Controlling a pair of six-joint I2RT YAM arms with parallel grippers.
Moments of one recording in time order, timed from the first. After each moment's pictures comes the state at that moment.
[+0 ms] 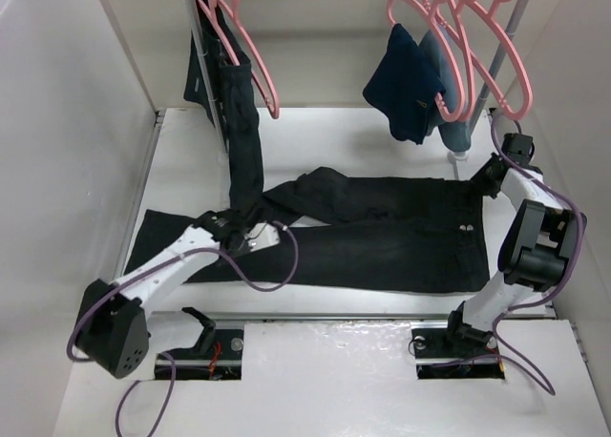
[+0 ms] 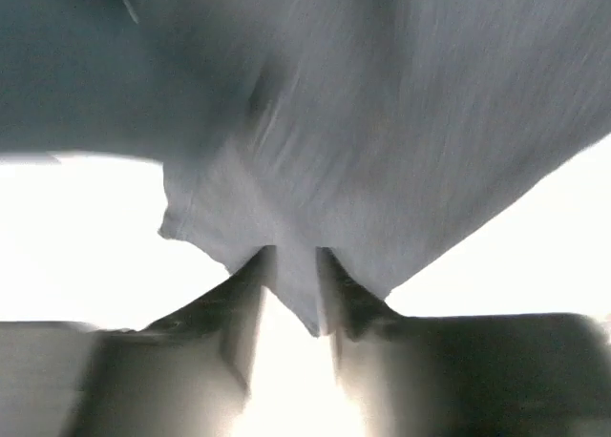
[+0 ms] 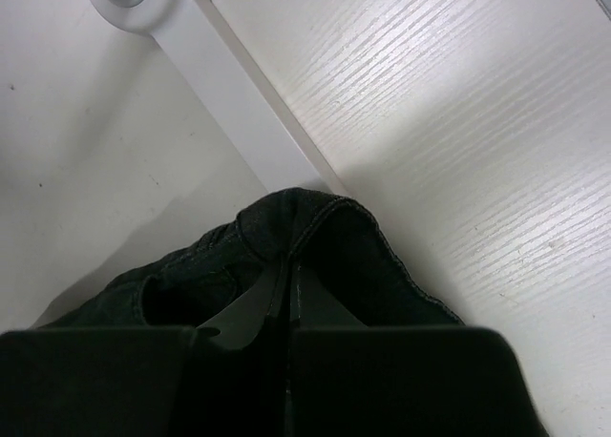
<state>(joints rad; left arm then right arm) -0.61 1.22 0.79 -0.84 -0.38 0.71 -0.33 1.71 1.18 -0.37 -0.01 0.48</state>
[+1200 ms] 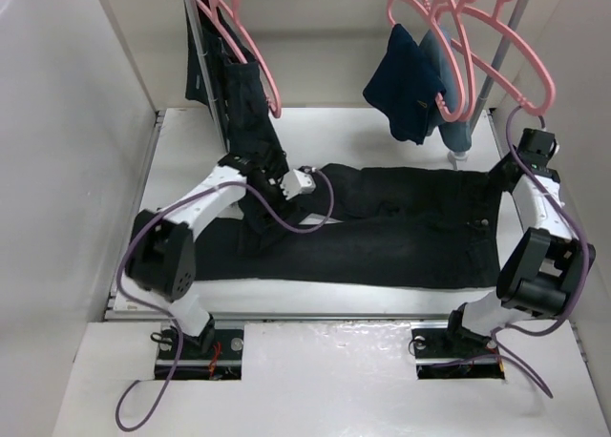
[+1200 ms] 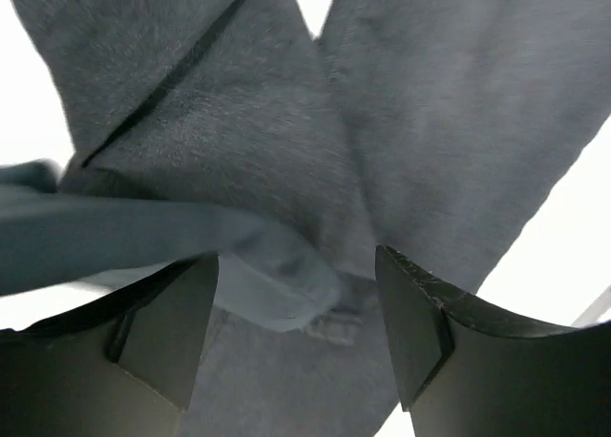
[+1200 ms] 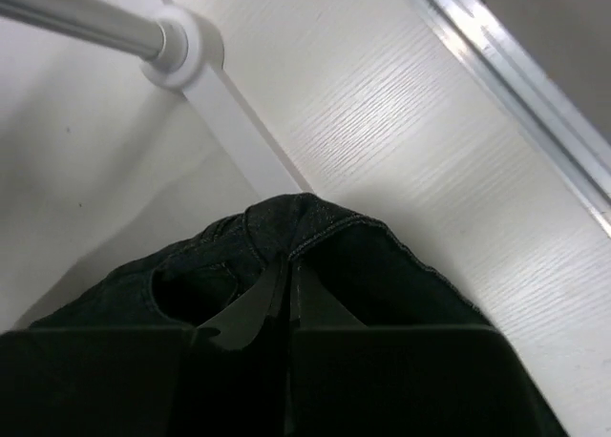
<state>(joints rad) -0.45 1.59 1.25 -0.88 0.27 0.72 -0.35 1.54 1.17 -0.40 0.05 0.43</state>
